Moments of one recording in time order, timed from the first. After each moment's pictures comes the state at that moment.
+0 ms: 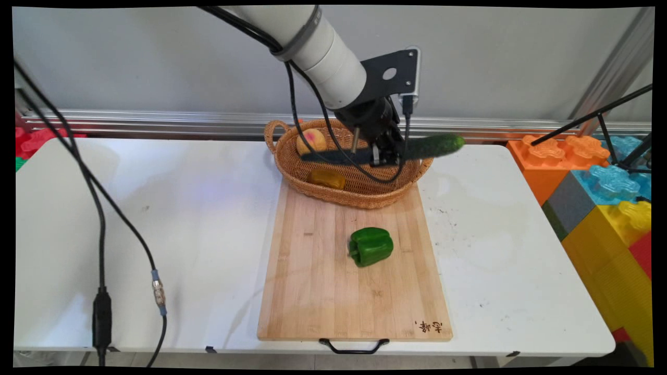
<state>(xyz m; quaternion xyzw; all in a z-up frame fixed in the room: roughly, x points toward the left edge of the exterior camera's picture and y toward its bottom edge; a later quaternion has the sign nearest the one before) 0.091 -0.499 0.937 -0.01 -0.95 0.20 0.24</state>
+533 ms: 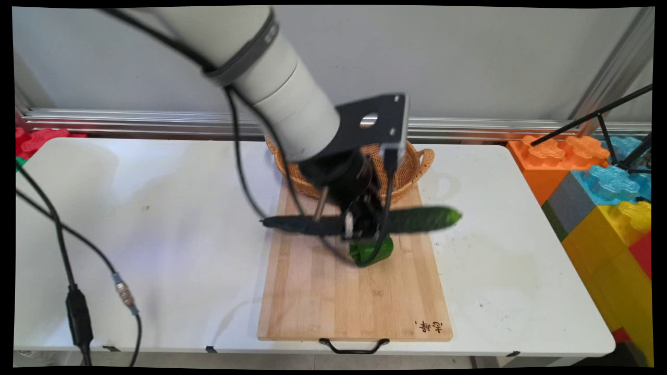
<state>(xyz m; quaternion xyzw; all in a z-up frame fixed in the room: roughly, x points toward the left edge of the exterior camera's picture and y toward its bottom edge) 0.096 -0.384 0.951 0.01 -0.97 0.09 0.22</state>
